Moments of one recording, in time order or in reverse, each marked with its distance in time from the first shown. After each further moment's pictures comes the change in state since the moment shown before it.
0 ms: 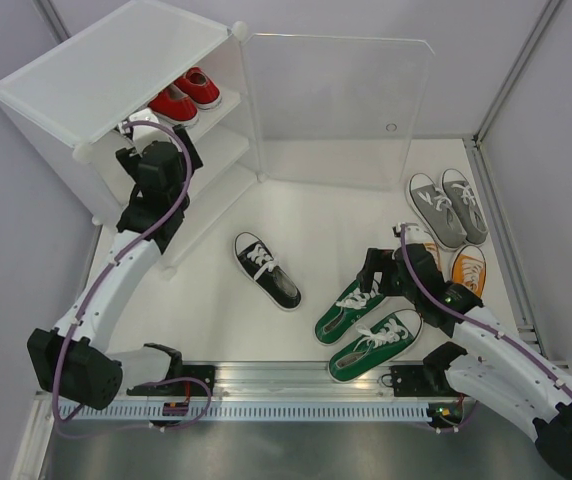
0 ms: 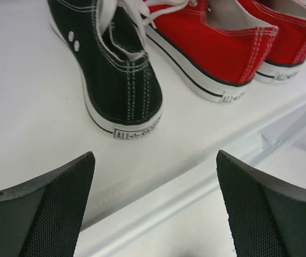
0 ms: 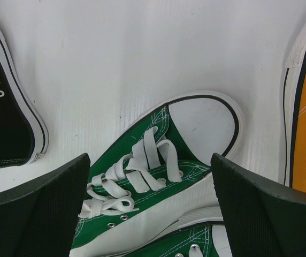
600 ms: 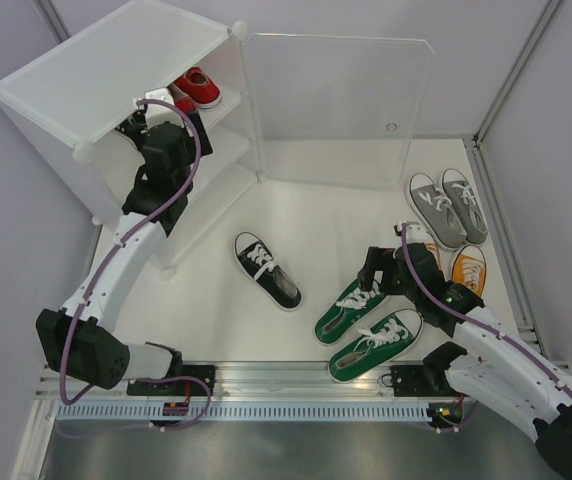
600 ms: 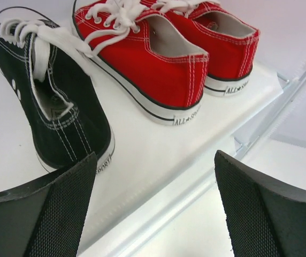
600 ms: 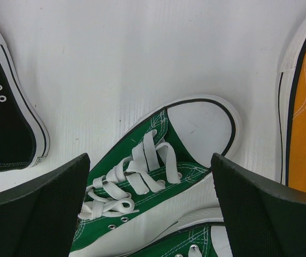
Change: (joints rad) left arm 0.011 0.108 0.128 0.034 0.114 0.097; right arm 0.000 -0.003 0.006 -0.004 0.012 0.000
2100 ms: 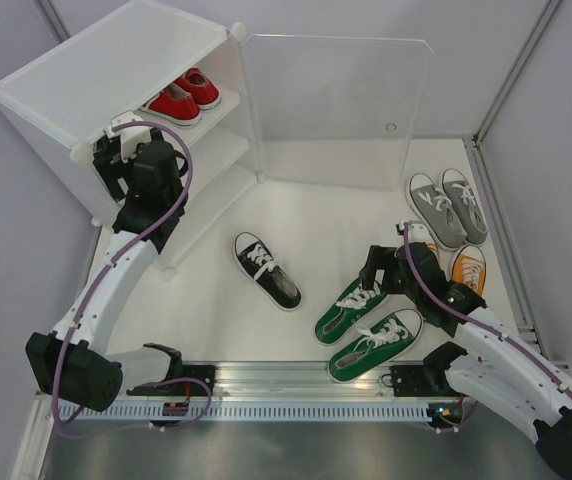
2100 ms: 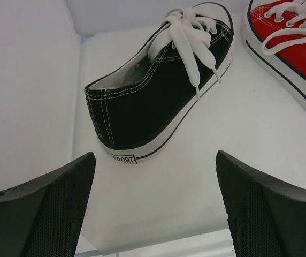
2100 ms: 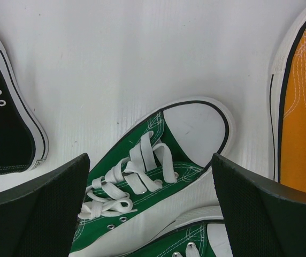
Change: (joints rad) left arm -0.005 -0.114 -0.090 -0.077 -0.516 0.055; right arm 0.000 -0.010 0.017 -0.026 0.024 0.000
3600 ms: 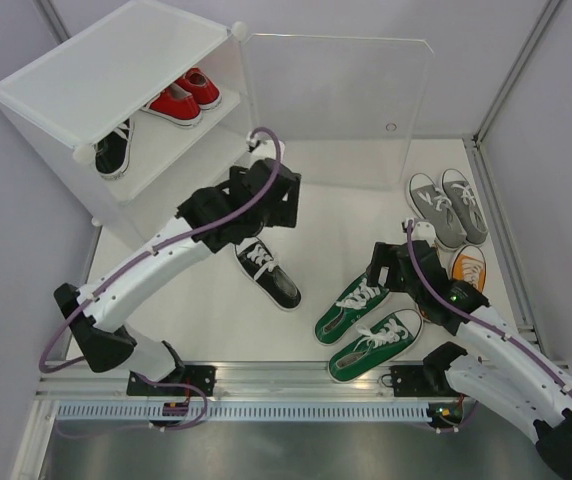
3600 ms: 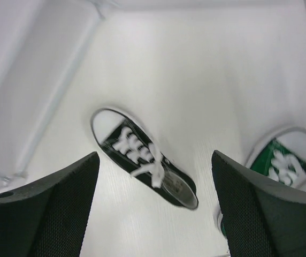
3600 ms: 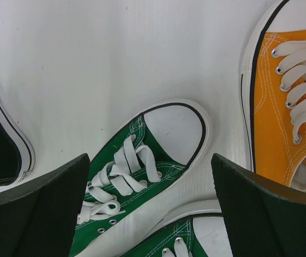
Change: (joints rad) left arm -0.627 0.256 0.416 -0.787 0.526 -0.398; right arm 0.000 0.000 0.044 -0.070 0.086 0.016
